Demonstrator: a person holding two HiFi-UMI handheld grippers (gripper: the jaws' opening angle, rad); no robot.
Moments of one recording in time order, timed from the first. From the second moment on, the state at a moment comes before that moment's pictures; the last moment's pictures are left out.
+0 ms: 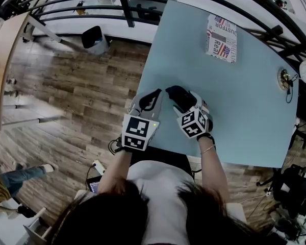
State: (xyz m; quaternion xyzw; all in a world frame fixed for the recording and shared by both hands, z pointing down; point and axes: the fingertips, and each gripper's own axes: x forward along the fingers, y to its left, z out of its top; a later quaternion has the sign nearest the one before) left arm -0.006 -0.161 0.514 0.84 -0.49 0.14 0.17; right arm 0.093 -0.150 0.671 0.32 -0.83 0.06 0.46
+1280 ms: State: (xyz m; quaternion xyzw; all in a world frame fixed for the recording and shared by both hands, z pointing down) left arm -0.015 -0.158 0.517 0.84 -0.50 0.14 0.17; right arm 0.092 -0.151 0.681 0.28 -0.83 0.09 0.48
